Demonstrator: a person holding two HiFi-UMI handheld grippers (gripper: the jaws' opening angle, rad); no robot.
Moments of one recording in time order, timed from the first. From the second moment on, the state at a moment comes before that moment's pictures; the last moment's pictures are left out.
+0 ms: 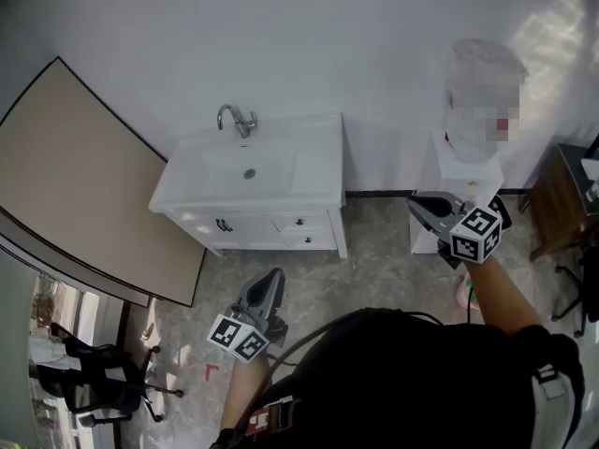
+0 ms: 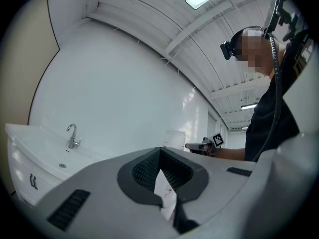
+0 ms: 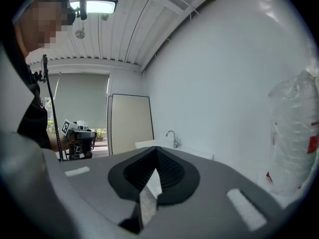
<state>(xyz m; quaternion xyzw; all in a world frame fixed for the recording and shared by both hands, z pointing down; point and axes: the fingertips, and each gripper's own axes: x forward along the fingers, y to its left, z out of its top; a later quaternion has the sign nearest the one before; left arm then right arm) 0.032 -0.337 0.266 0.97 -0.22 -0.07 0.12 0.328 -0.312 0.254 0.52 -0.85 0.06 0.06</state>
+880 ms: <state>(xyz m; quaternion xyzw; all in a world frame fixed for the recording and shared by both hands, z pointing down) -0.053 -0.546 0.264 0.98 -0.17 -0.05 0.11 0.240 -0.484 0.252 0.56 -0.83 0.06 0.05</state>
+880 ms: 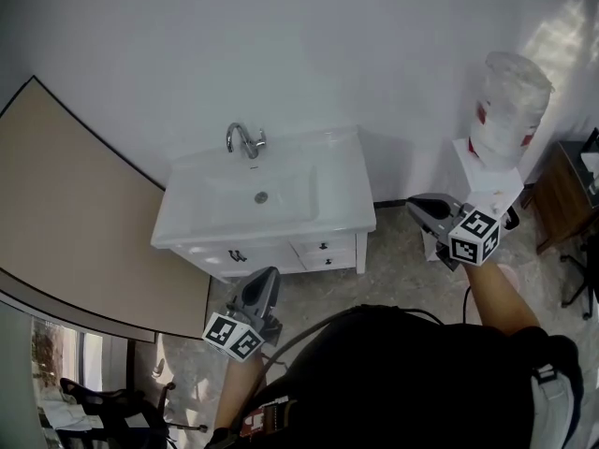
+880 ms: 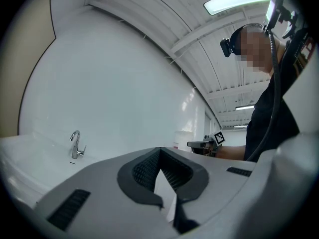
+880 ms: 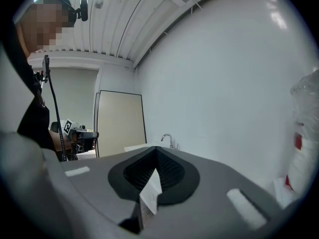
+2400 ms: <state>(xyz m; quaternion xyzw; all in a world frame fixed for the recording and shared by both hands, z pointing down) 0.017 -0.548 0.343 0.89 -0.43 -0.06 0.16 0.247 -0.653 0.303 0.29 -0.95 0.07 0.08</state>
